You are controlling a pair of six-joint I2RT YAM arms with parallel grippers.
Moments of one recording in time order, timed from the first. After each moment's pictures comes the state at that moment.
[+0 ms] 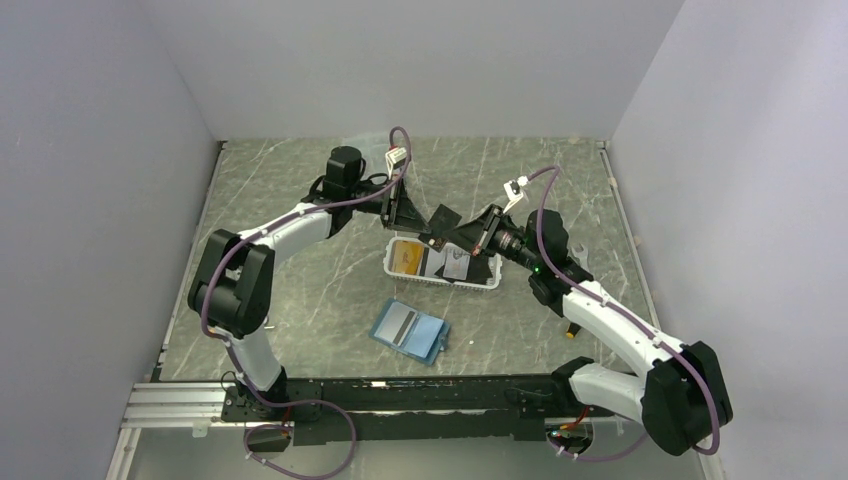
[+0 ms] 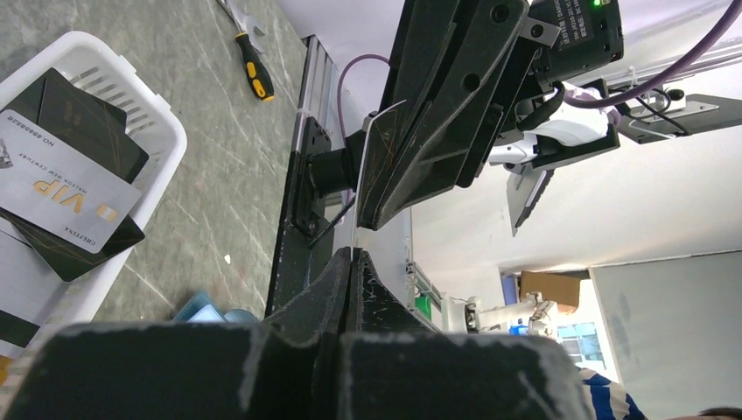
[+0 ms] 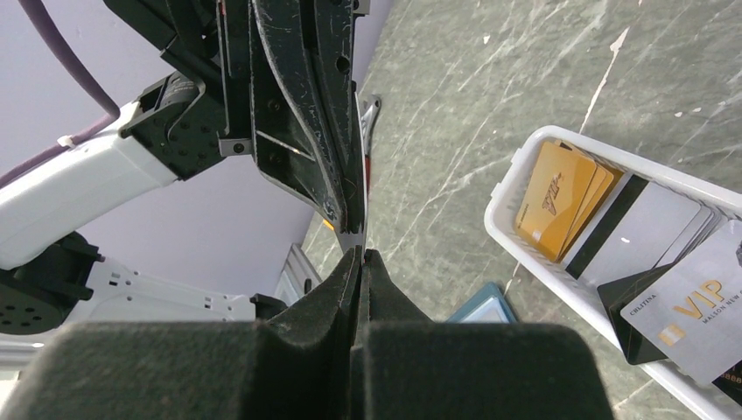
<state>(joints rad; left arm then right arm) -0.42 1.76 1.20 0.28 1.28 -0.86 0.46 1.10 0.63 0.33 -0.46 0.91</state>
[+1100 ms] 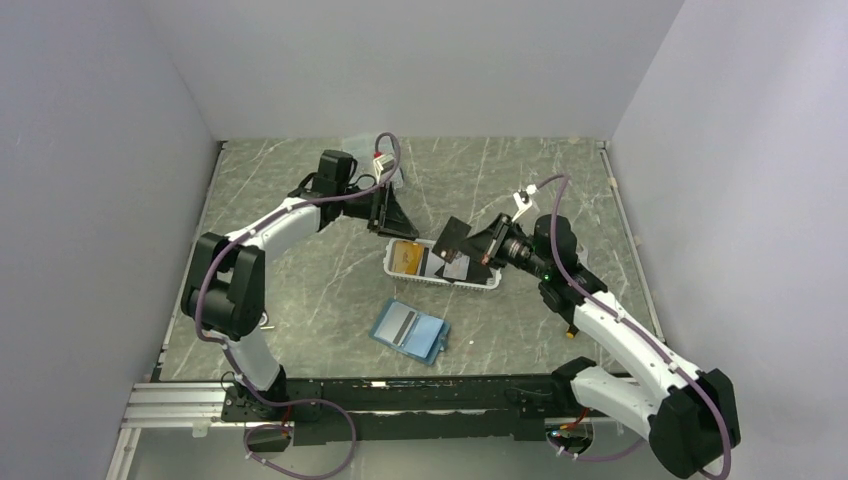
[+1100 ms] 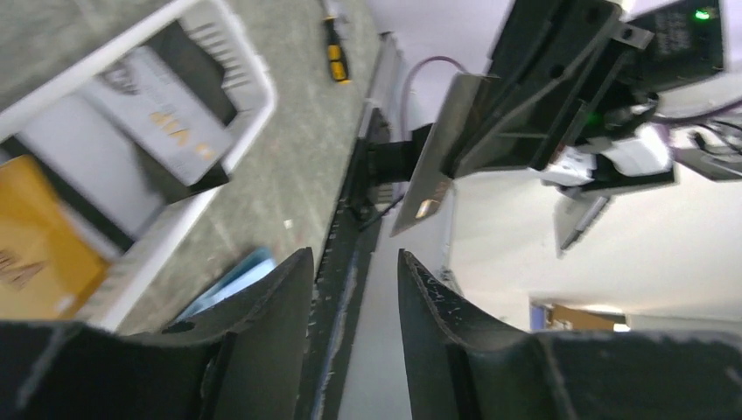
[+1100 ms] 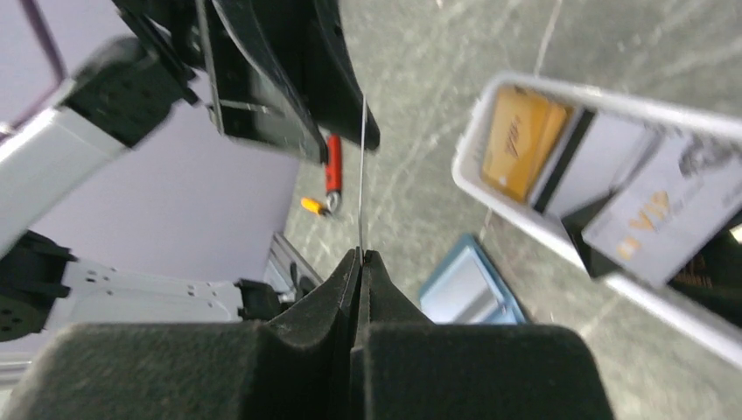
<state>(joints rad) -0.37 1.74 1.22 -0.08 1.21 -0.58 0.44 0.99 0.62 0.15 -0.43 0.90</state>
